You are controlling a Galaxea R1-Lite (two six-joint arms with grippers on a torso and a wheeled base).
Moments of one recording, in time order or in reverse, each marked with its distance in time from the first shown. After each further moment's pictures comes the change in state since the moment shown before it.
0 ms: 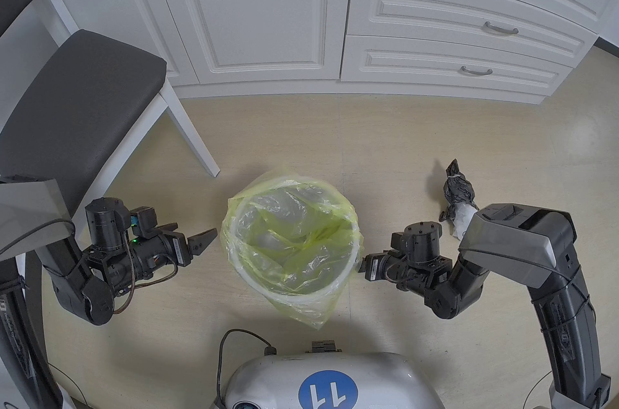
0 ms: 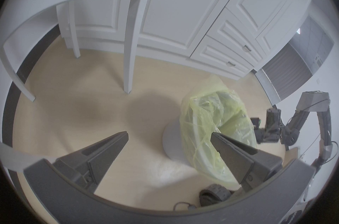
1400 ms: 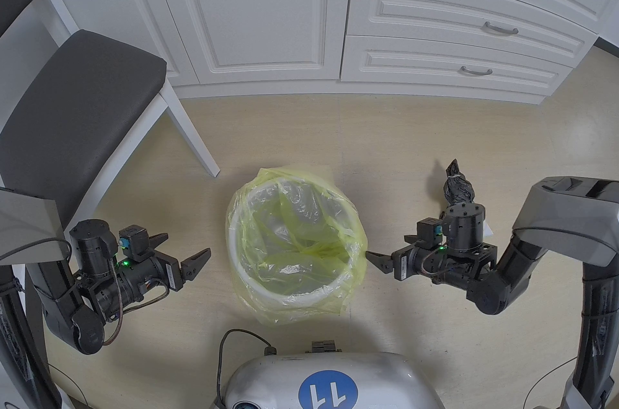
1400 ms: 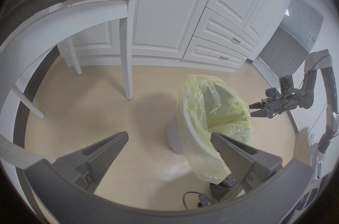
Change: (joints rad) left arm -0.020 -0.027 0.229 -0.237 0.042 0.137; right arm -0.031 -0.316 0.329 -0.026 0.101 -0.248
